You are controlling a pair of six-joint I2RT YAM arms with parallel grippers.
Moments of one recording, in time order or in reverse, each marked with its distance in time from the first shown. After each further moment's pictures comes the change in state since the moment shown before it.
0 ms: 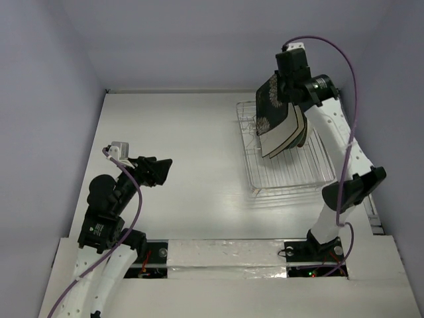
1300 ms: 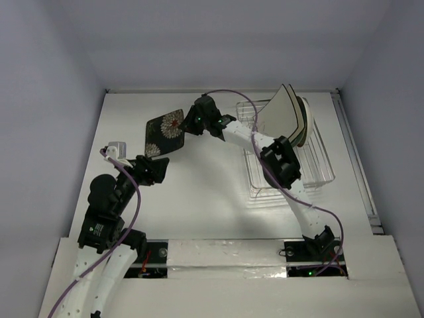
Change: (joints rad) left arm 0.001 -0.002 0.000 -0.035 -0.084 -0.010; right arm 0.287 0.657 -0.022 0.843 -0.656 0.800
